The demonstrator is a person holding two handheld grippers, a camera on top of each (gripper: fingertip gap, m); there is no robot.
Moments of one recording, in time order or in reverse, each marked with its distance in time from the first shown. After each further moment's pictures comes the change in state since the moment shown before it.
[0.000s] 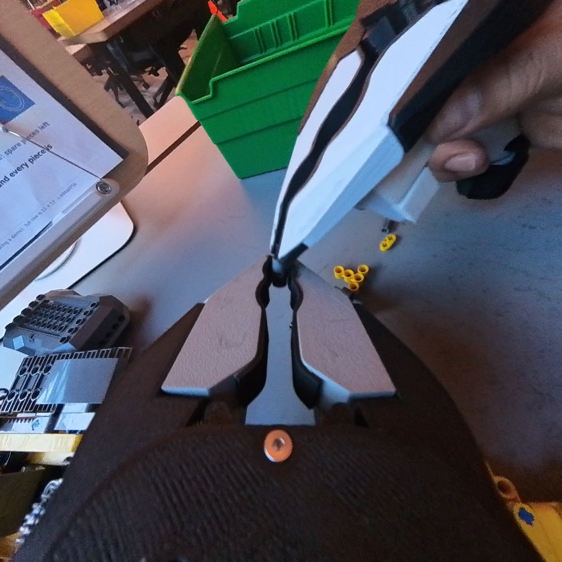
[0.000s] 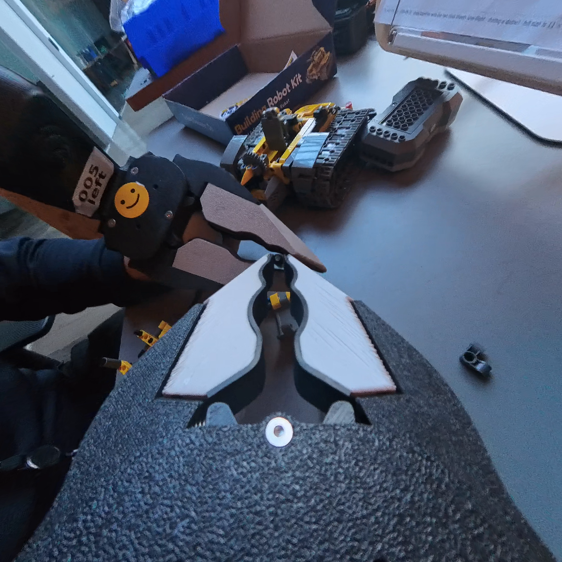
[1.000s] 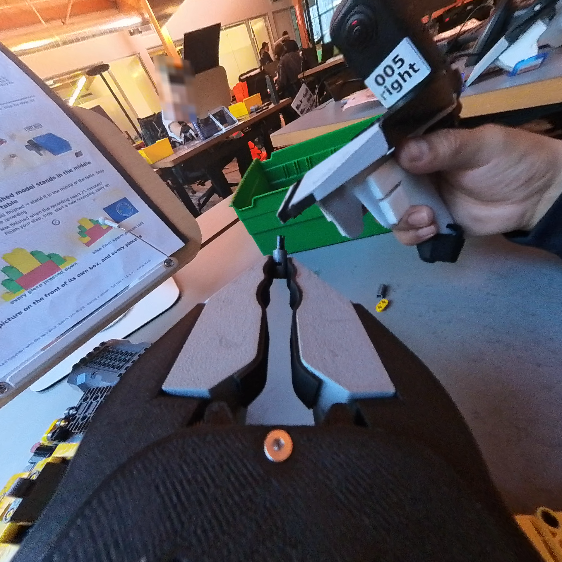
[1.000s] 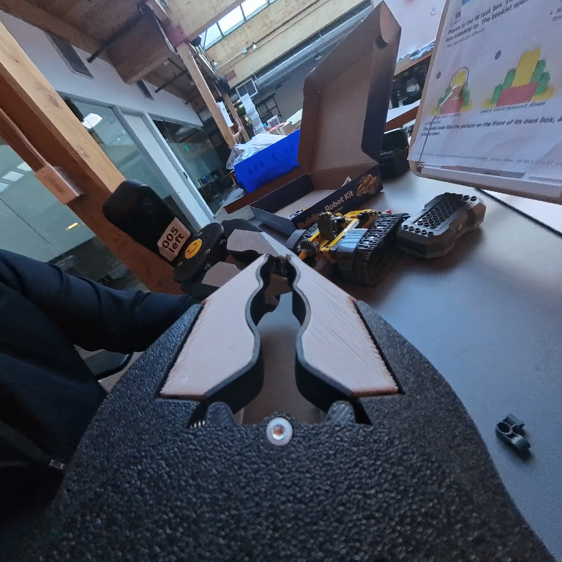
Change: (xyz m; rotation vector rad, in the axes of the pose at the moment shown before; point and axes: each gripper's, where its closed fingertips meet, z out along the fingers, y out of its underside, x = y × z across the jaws) left arm -0.010 -0.055 -0.043 0.325 -0.074 0.015; right arm -0.025 -0.050 -0.040 0.344 -0.242 0.029
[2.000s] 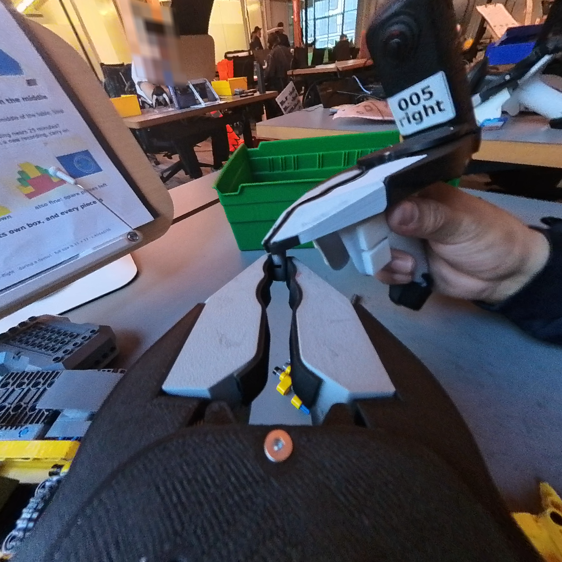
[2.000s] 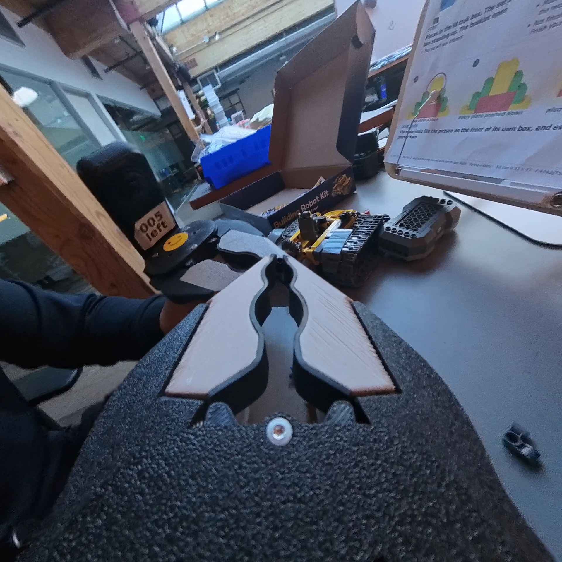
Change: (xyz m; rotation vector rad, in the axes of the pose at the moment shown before) left arm 0.002 0.004 0.005 -0.017 0.071 -0.230; right arm 0.006 0.010 0.024 -0.003 0.125 -0.075
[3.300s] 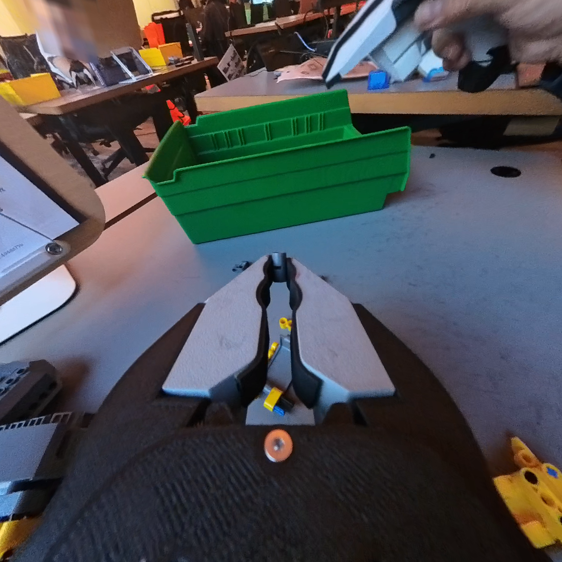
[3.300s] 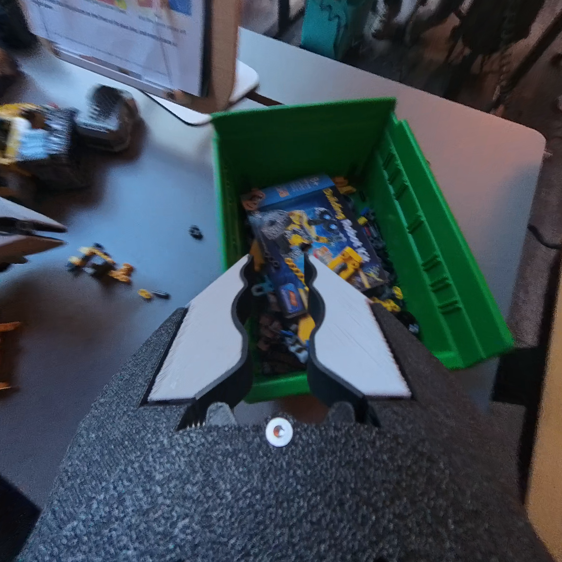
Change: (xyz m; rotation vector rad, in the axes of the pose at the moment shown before) left arm 0.037 0.017 0.014 -0.087 0.168 0.080; right arm 0.087 -0.033 -0.236 -0.387 0.937 -0.062
